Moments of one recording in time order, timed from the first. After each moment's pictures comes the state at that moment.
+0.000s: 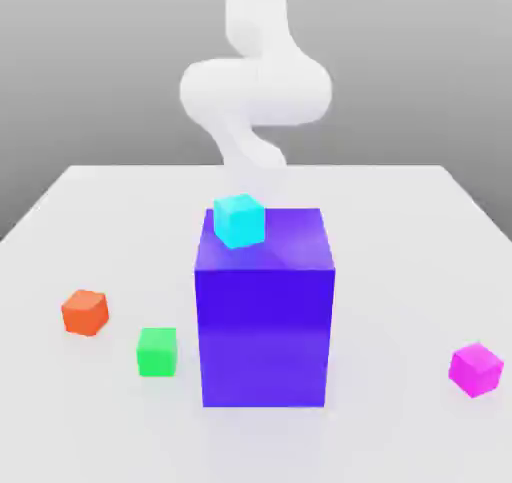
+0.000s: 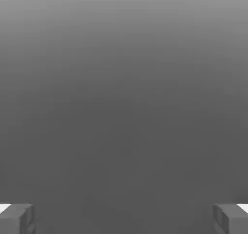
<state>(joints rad) 0.04 -0.76 -0.01 -2.31 -0.02 2.32 0.70</state>
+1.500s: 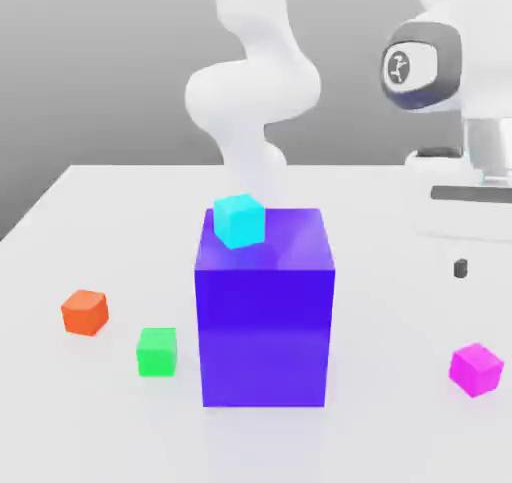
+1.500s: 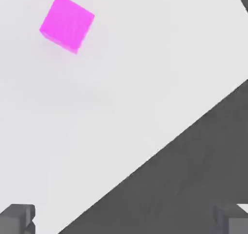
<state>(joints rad) 0.70 -0.05 -0.14 -2.48 -0.07 2.64 -1.26</state>
